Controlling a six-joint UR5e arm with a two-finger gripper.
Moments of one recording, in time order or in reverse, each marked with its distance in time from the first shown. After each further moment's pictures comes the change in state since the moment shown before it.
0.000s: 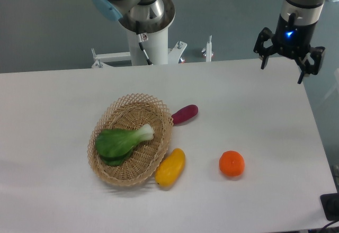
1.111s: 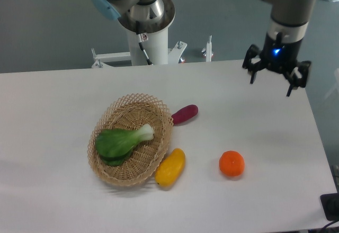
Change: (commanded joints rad) arm -0.100 -0.012 -0.199 0.235 0.006 -0.329
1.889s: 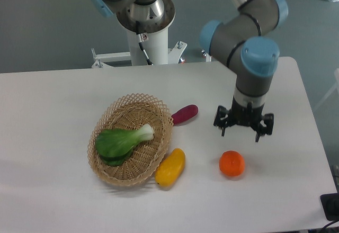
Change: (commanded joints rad) arm -0.112 -0.273 0.033 0.201 0.014 -0.278
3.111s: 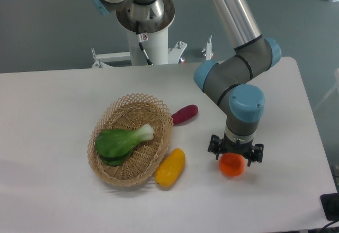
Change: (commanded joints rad) arm -0.071 -0.129 0.041 0.070 0.089 -0.086
